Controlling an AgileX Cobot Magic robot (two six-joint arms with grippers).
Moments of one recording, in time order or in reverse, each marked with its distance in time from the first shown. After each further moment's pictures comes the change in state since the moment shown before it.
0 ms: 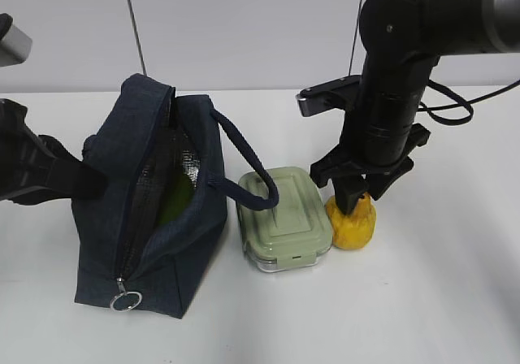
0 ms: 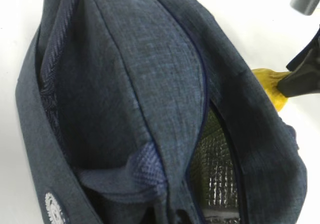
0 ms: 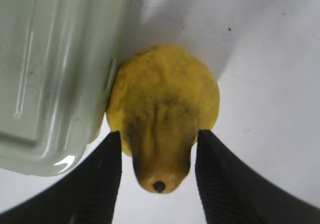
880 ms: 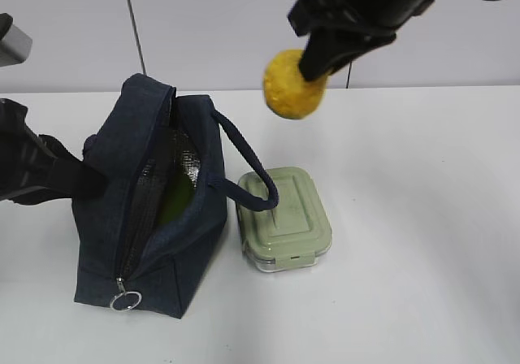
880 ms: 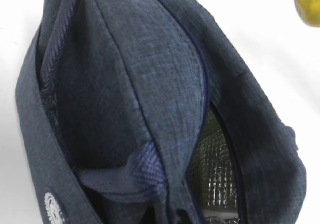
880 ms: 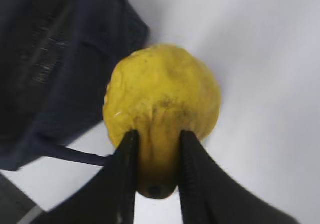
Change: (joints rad) left arm 0.000 0.000 0.000 0.000 -0.001 0.000; right arm 0.029 -0.258 -0.196 0.237 0.014 -0.152
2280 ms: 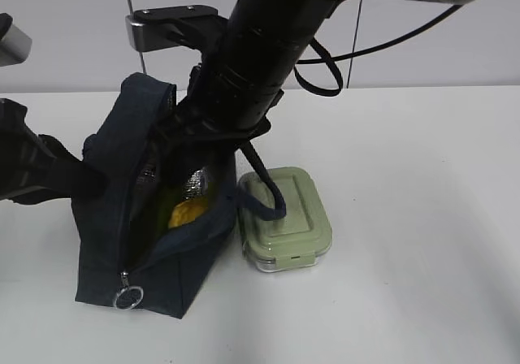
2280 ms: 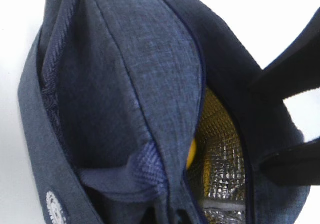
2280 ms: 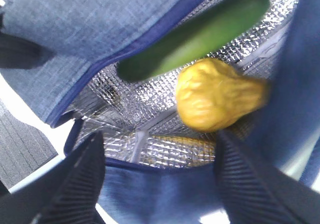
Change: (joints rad) left arm 0.000 0.000 0.000 0.002 -0.001 0.000; right arm 0.235 0.219 -0.035 0.099 -0.051 -0.089
